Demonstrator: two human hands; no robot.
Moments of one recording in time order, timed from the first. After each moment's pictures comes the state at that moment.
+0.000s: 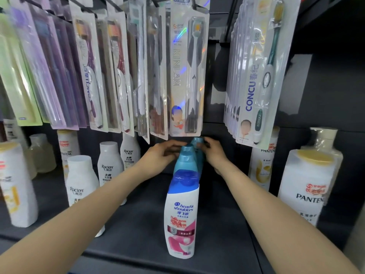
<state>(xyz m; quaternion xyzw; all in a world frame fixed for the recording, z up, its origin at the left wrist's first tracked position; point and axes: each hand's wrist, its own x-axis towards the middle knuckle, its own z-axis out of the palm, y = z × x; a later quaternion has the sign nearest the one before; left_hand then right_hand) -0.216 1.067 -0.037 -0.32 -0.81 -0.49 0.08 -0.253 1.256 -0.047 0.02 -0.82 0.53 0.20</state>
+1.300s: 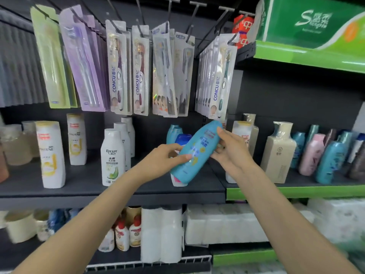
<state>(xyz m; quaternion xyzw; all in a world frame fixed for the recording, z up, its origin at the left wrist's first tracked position) -0.021 1.000 -0.037 -0.40 -0.77 -0.49 -0.04 0.052 1.170 -0.011 -0.02 -0.54 0.81 0.23</state>
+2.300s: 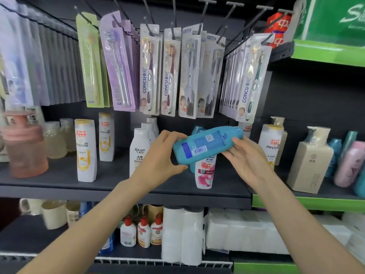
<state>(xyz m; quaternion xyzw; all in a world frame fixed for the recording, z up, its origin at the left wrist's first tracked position) -0.025 0.942 -0.045 -0.40 -0.80 -0.38 0.26 0.037 1.153 -0.026 0.10 -0.47 0.86 0.17</state>
